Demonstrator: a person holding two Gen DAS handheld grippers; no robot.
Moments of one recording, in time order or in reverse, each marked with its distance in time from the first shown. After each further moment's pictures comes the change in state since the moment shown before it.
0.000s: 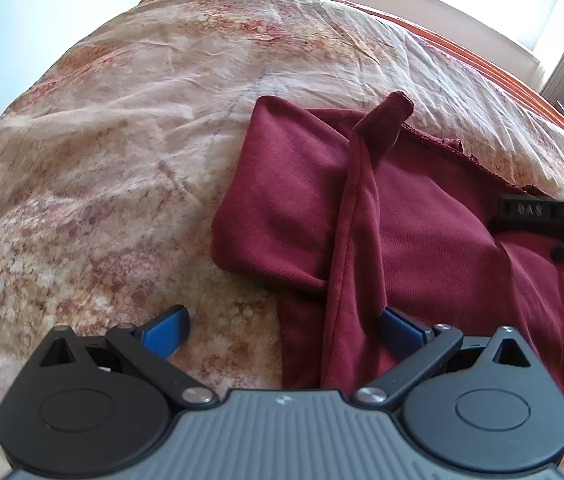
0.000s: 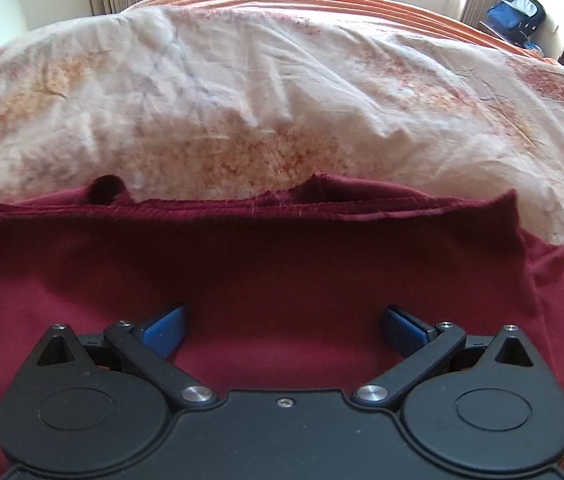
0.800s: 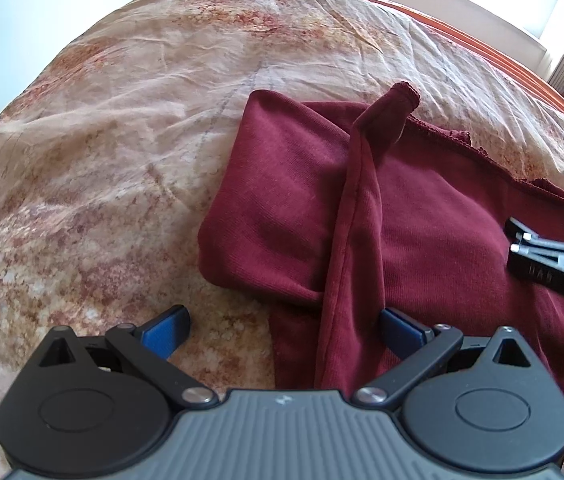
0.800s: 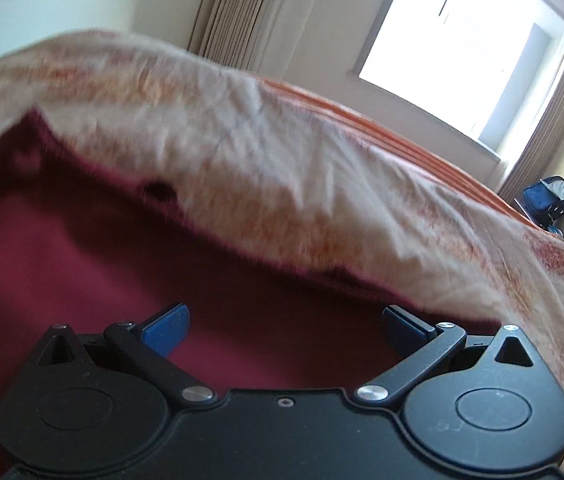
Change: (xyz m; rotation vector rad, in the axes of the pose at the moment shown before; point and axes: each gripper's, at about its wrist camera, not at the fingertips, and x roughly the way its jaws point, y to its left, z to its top) left arm 0.014 -0.007 0.008 0.013 0.030 0.031; right arm -0.017 0.004 -0.043 -0.398 -0.375 -0.018
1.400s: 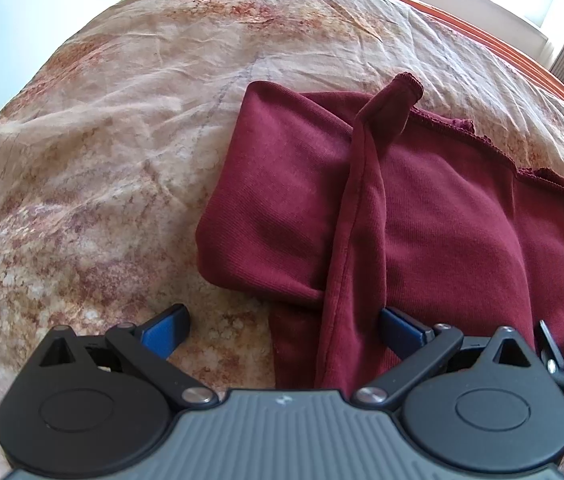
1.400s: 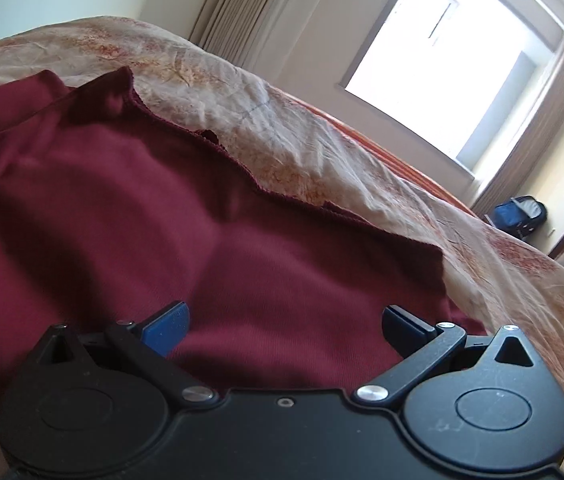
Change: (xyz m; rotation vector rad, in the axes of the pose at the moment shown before) left arm 0.006 -0.001 0.001 0.021 0.030 0.011; right arm -0.092 0.027 -0.072 -0.057 -0.052 -0.092
